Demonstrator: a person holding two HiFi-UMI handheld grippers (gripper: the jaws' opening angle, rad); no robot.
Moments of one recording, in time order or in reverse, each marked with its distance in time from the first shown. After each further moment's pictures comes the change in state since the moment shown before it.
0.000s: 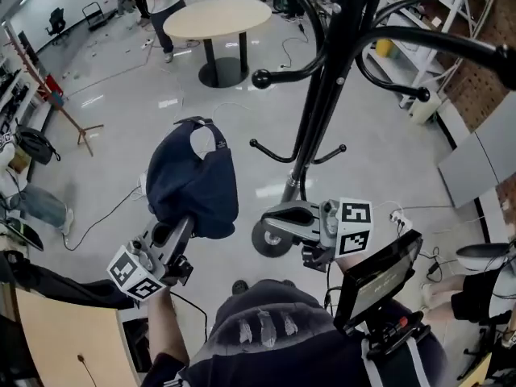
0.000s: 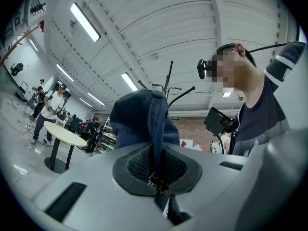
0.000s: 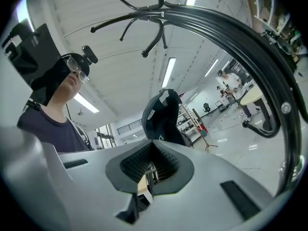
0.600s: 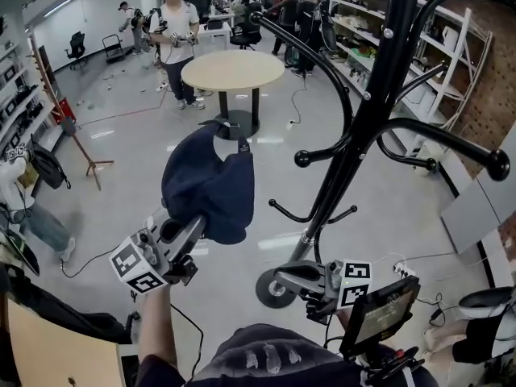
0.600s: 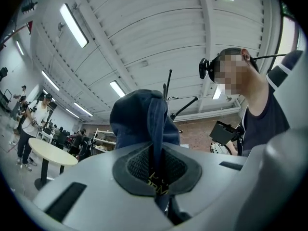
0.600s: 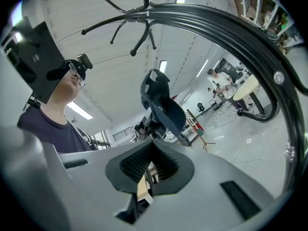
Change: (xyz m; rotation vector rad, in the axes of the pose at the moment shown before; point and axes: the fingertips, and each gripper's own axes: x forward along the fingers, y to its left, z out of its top) left arm 0.041 0.055 0.083 0.111 -0.092 -0.131; right arm 0.016 -0.017 -0.015 0.071 -0.048 -0.064
